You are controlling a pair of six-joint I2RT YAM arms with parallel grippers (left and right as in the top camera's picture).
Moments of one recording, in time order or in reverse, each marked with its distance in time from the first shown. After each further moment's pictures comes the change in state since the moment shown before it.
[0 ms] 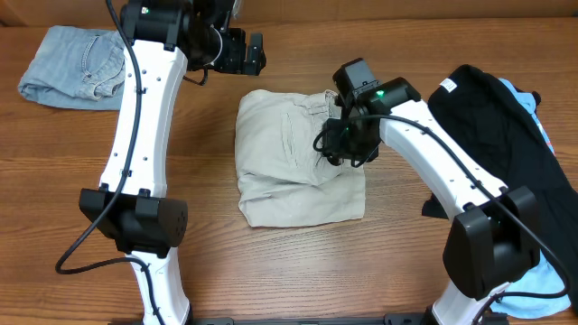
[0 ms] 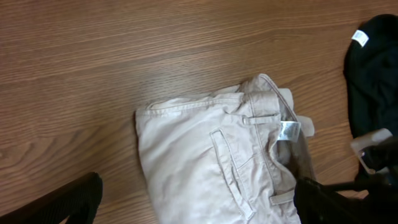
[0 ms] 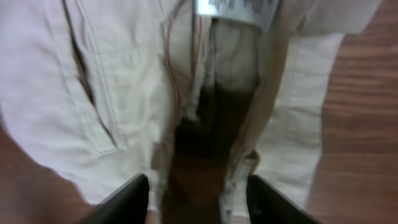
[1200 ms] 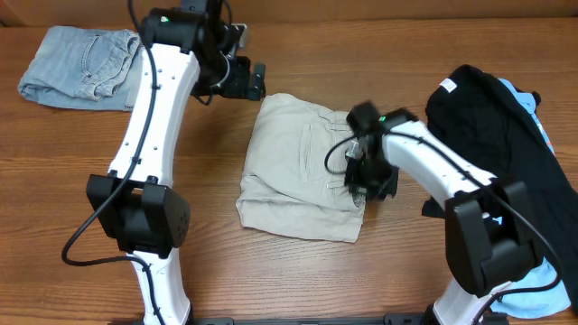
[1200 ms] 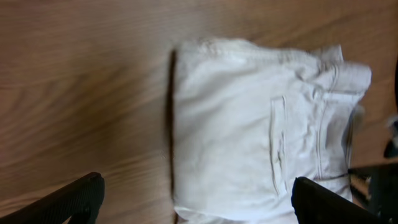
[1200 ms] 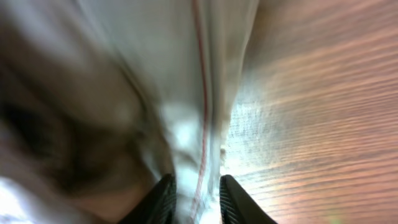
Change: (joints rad) left arm -0.025 0.000 -0.201 -0.010 -0.032 0.026; right arm -0.058 0.001 -0.256 -0.010 0.053 0.101
